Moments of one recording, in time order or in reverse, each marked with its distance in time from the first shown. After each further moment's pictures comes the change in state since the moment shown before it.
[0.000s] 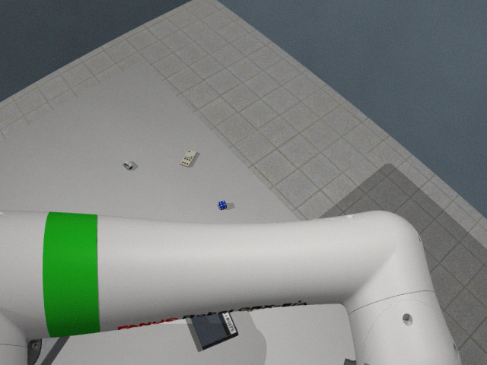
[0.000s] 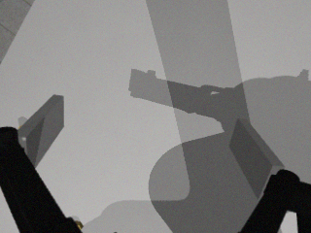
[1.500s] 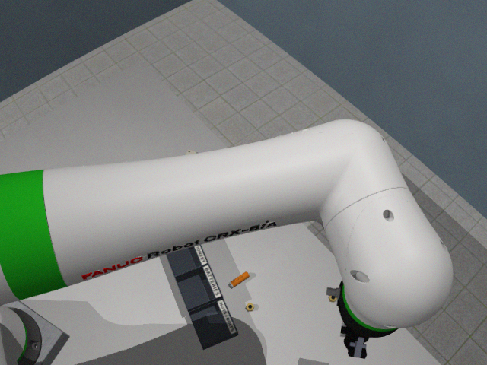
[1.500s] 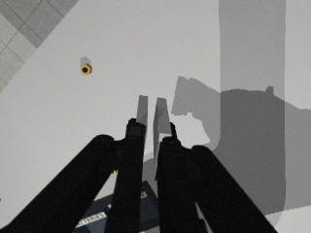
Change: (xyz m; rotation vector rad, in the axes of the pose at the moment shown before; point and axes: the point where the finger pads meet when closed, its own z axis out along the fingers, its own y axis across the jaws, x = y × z) arm -0.061 -0.080 -0.061 0.006 -0.044 -0.162
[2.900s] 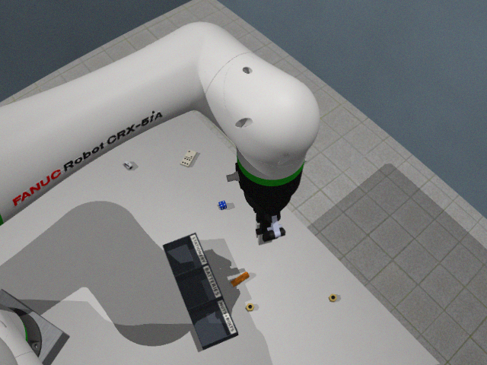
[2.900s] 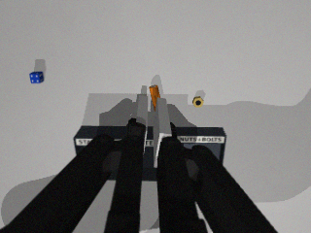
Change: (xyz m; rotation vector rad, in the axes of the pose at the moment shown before) arm -0.183 -0.153 -0.002 -0.016 -0.082 -0.470
